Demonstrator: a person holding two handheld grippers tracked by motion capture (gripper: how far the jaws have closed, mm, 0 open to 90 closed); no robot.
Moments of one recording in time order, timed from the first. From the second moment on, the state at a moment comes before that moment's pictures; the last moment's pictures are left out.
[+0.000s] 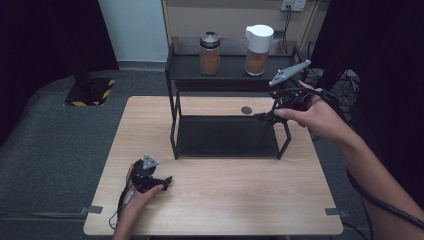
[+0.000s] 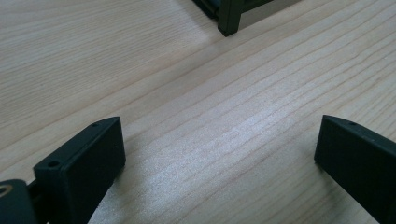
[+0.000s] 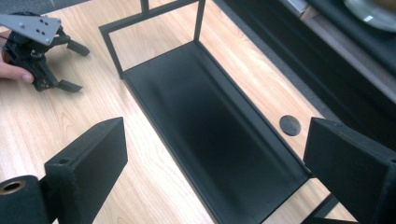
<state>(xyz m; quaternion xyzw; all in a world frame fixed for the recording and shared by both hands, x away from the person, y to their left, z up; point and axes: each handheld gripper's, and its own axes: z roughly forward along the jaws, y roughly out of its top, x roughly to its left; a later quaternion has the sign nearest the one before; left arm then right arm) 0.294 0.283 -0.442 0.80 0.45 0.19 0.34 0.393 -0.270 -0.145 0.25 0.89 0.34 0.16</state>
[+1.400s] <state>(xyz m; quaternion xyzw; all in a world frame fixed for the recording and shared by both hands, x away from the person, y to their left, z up) 0.294 0.283 -0.442 0.80 0.45 0.19 0.34 0.394 -0.248 -0.216 0.25 0.90 0.32 0.14</state>
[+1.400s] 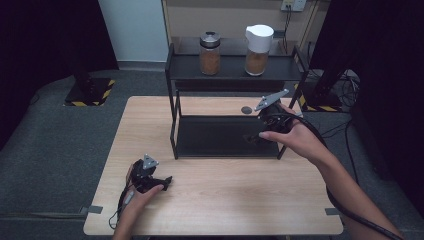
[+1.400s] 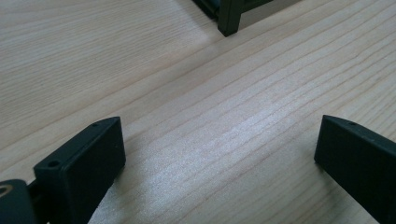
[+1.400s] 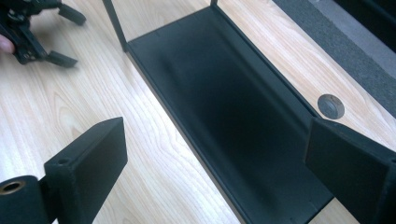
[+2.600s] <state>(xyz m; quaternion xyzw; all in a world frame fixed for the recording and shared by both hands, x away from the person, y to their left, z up) 0.294 0.283 -0.442 0.80 0.45 0.19 0.34 0.389 -0.254 -0.280 0.27 0.91 0.29 0.13</state>
